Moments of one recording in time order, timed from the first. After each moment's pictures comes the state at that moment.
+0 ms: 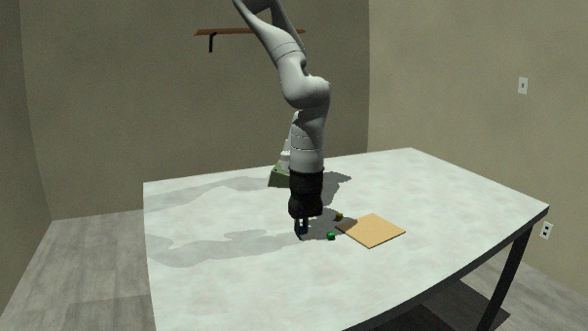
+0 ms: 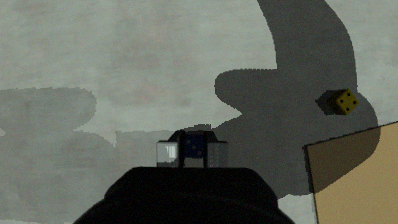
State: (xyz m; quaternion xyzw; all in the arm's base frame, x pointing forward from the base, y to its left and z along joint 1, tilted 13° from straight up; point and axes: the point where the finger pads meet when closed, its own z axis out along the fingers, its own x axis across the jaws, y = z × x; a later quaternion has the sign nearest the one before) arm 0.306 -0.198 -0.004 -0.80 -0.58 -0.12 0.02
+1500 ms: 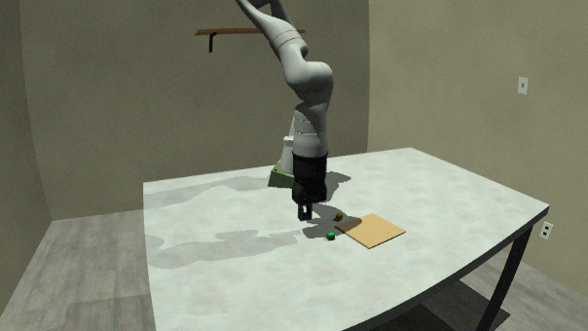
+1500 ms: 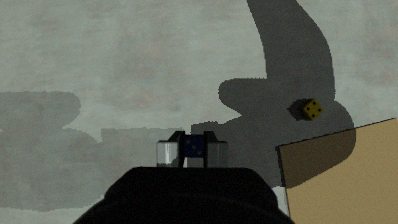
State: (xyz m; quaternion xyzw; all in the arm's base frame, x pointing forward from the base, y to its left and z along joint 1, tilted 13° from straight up) arm 0.300 -0.192 0.032 -0.80 -0.59 -0.12 0.03
